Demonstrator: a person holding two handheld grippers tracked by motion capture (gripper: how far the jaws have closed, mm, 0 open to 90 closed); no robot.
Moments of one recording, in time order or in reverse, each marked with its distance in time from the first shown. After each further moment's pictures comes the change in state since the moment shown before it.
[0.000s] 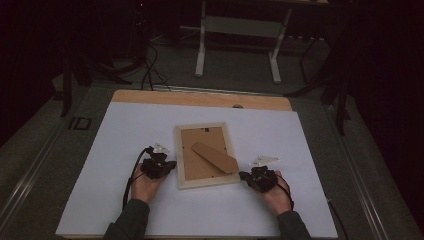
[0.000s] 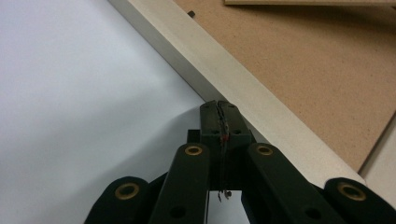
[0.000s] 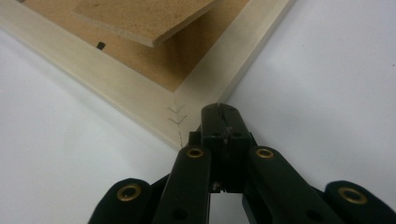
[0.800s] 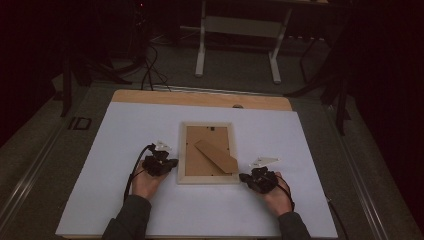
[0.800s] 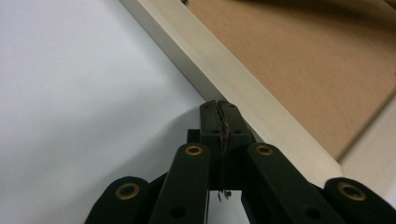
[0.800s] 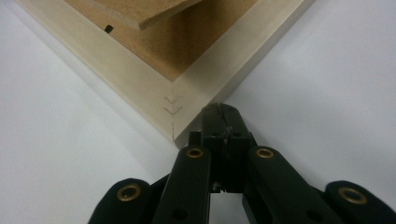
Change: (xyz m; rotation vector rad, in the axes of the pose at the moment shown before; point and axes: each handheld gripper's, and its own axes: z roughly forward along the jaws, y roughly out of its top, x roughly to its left) left arm 0.000 0.003 0.002 0.009 -0.034 0.052; right arm 0.000 -0.003 0.001 0.022 0.015 0.008
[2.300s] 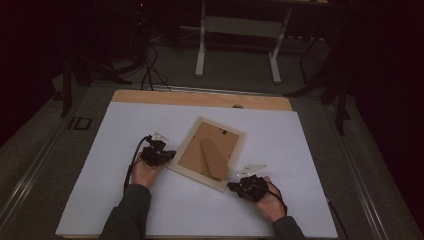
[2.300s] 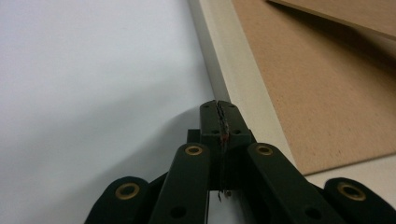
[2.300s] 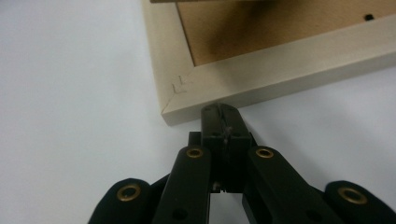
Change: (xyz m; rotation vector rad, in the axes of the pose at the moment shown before) left arm 0.031 0.016 0.011 -0.025 0.021 -0.055; right arm 0.037 0.003 0.008 0.009 0.133 -0.118
